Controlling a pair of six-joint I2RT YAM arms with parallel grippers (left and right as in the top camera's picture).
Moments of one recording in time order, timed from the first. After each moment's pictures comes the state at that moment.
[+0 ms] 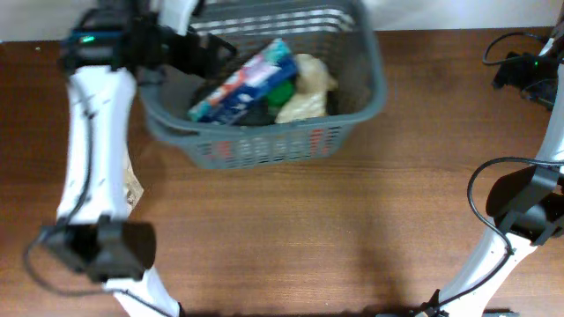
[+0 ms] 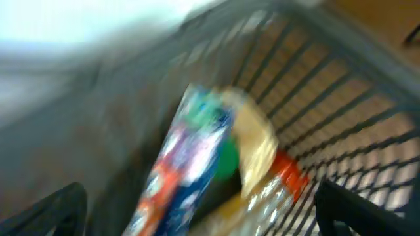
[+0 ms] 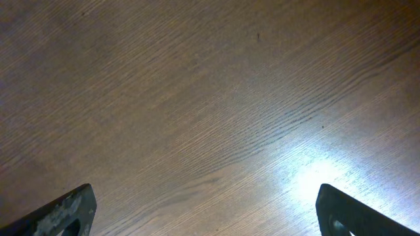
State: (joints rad) left arm 0.02 1.92 2.18 -1.04 0.66 0.32; right arm -0.40 2.23 2.44 -1.49 0.10 0.16
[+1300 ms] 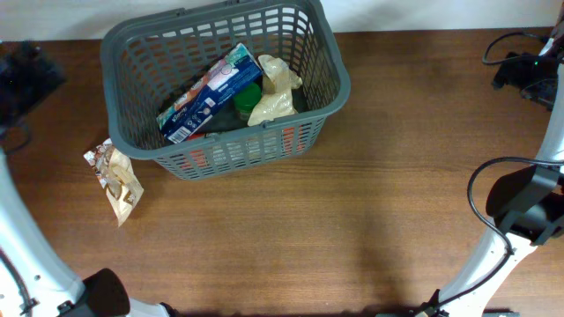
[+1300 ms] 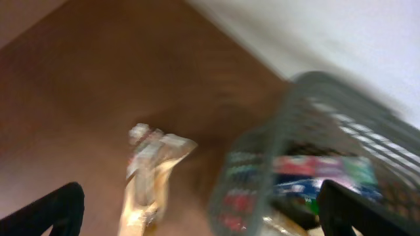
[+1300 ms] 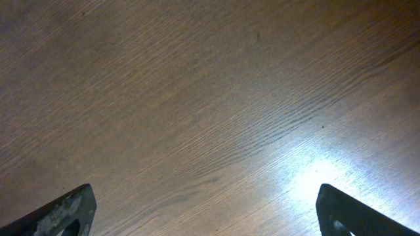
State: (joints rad) left arm 0.49 1.68 2.23 -1.40 0.13 -0.33; right arm -0.40 2.23 2.44 -1.49 0.10 0.16
